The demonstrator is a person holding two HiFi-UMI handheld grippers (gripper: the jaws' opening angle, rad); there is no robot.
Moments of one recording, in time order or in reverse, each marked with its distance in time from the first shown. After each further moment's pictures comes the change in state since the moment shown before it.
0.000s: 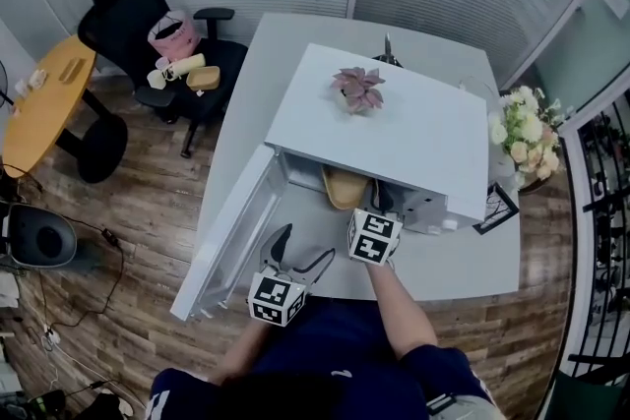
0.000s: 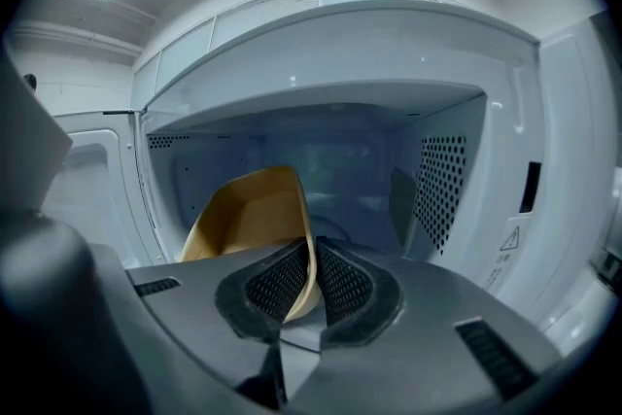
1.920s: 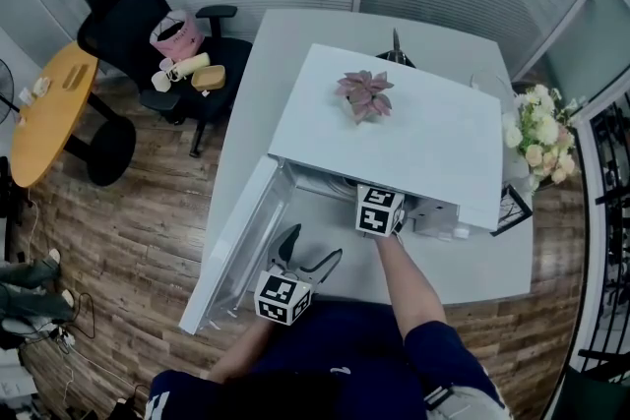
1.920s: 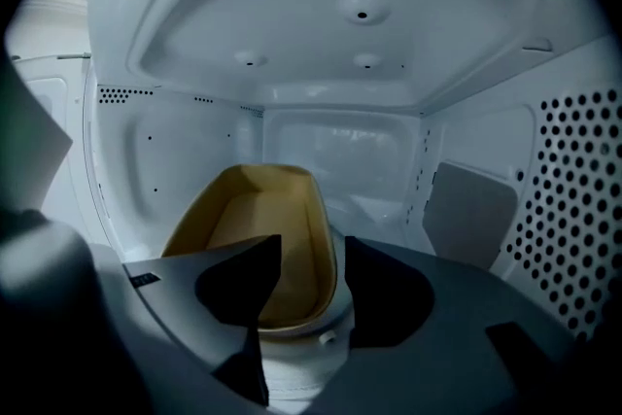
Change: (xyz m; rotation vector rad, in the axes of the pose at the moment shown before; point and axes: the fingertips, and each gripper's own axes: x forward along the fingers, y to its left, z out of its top) left arm 0.016 0.016 -0.002 -0.020 0.061 -0.018; right arm 0.080 0.002 0.000 -0.112 0.054 0.015
